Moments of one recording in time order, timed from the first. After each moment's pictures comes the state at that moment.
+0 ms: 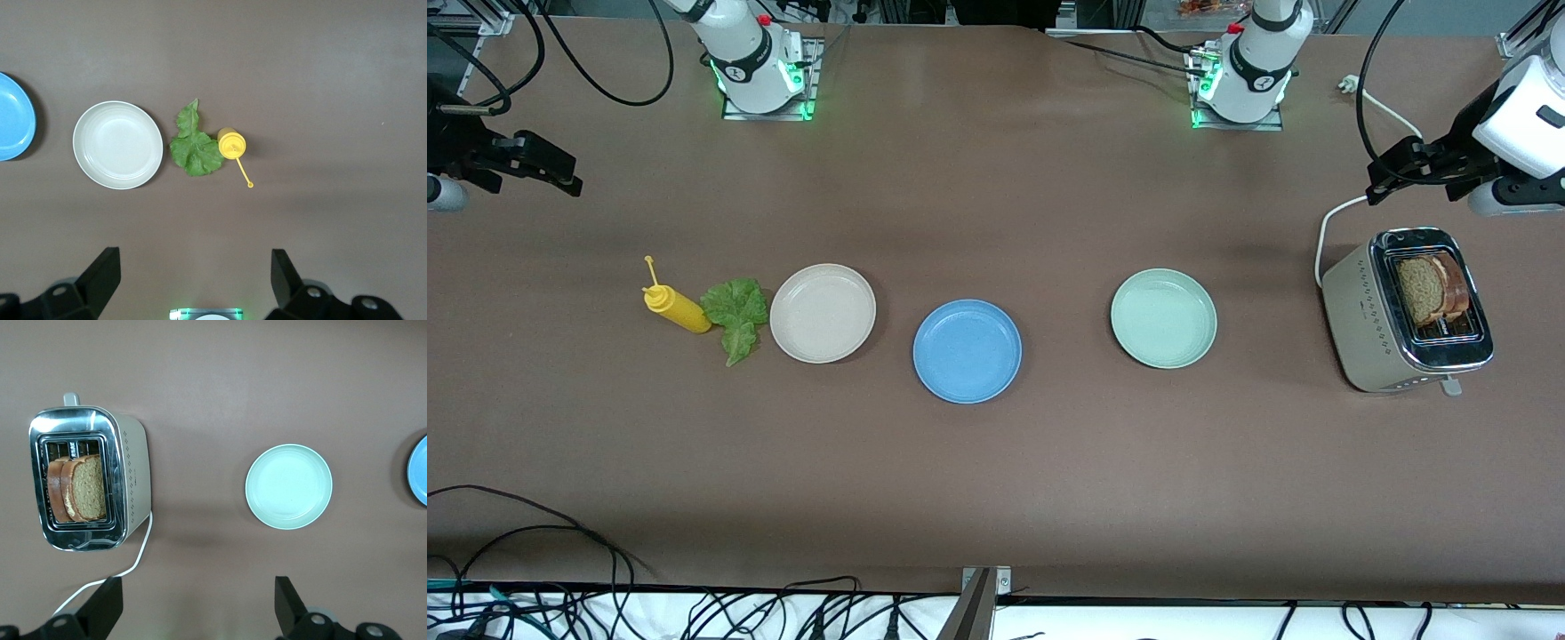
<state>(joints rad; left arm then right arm) -0.03 -0.04 -0.04 -1.58 0.00 1.49 -0.15 0.06 -0.02 -0.05 -1.58 -0.02 1.49 0.03</state>
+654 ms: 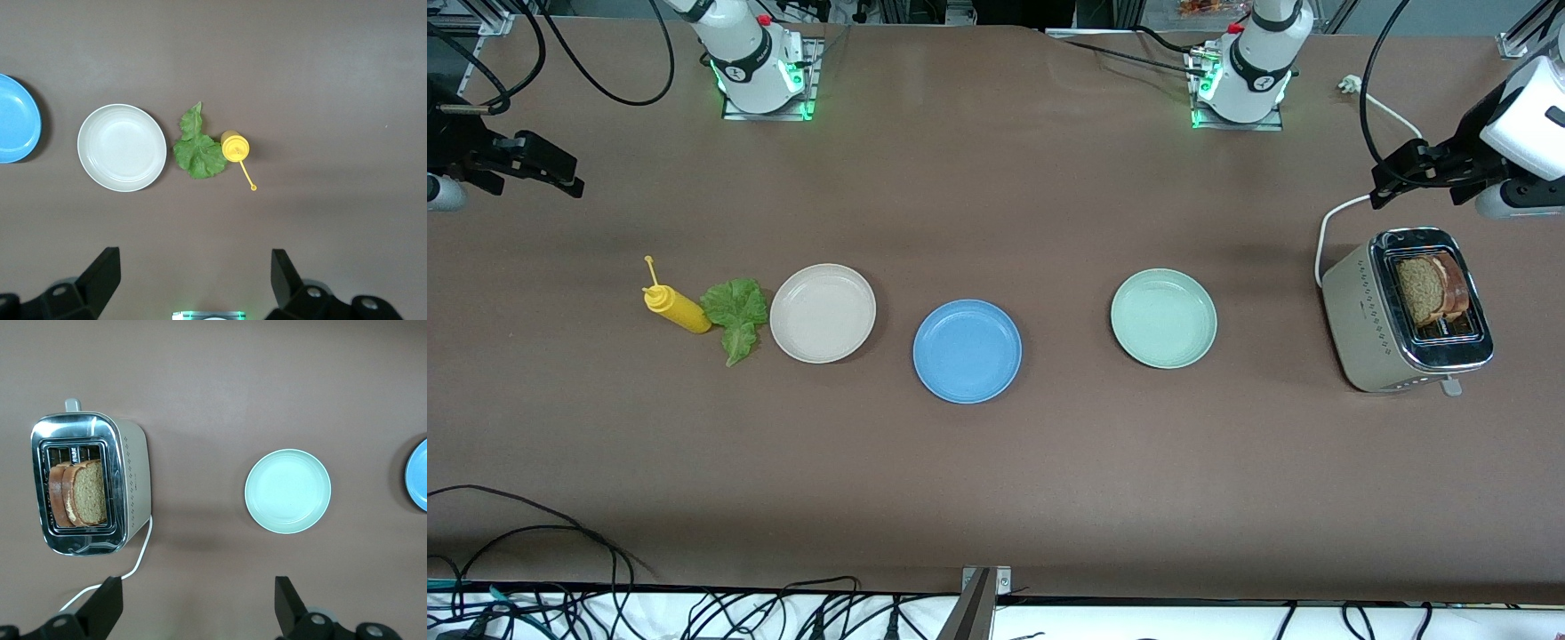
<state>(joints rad) -0.03 -0.02 -0.04 -1.56 0.00 1.49 -0.15 0.06 -0.02 -0.05 -1.58 -0.01 1.49 0.03</state>
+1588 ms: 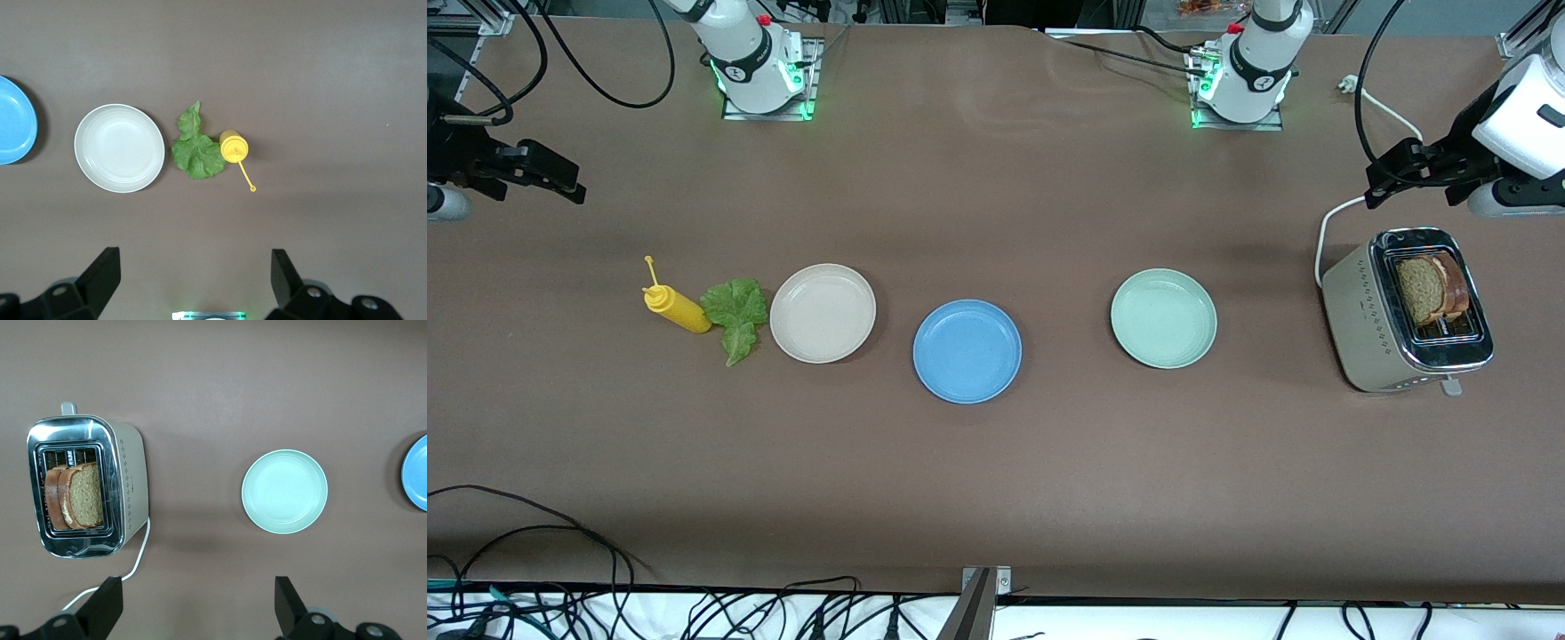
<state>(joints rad) -0.04 -0.02 -0.05 -1.55 0.00 1.49 -0.15 0.06 -0.01 -0.06 -1.58 -0.01 1.50 0.03</state>
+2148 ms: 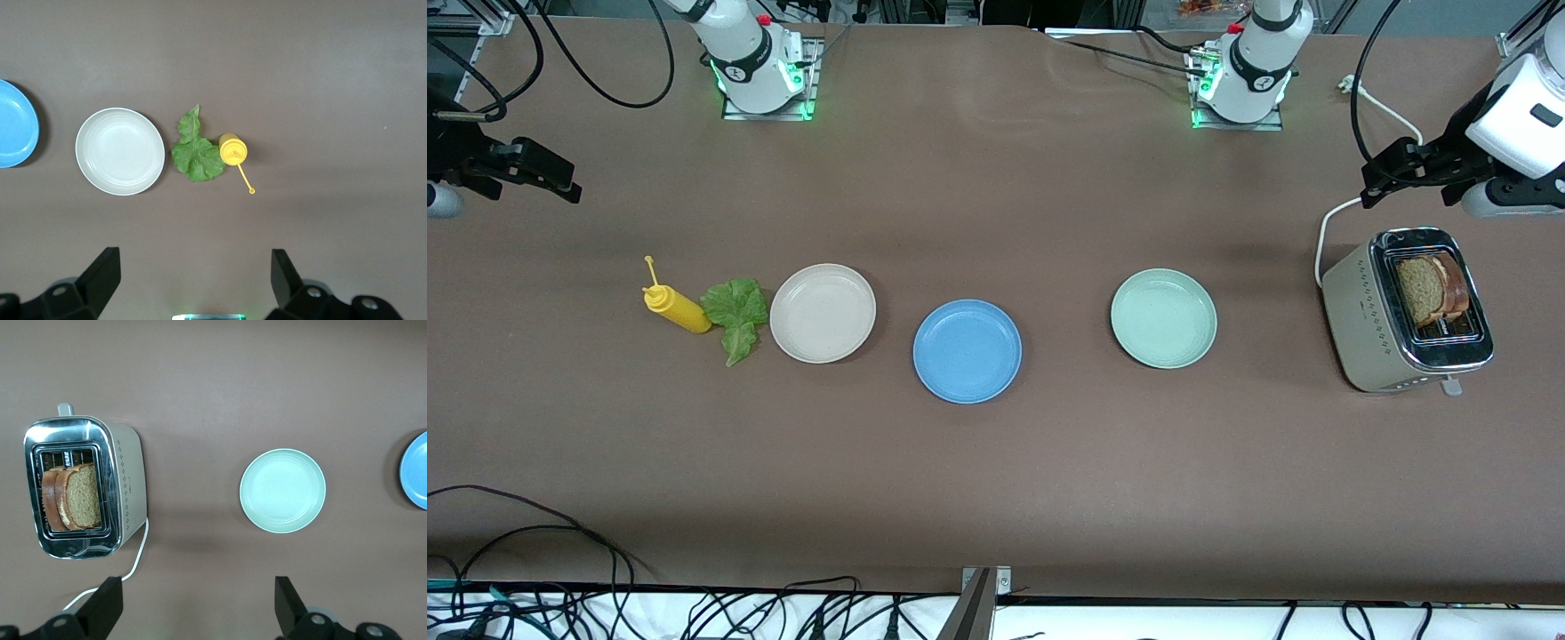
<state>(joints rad) -0.04 -0.02 -0.05 -1.55 0.00 1.49 -0.15 0.06 -0.01 -0.06 -1.57 -0.01 1.50 0.03</state>
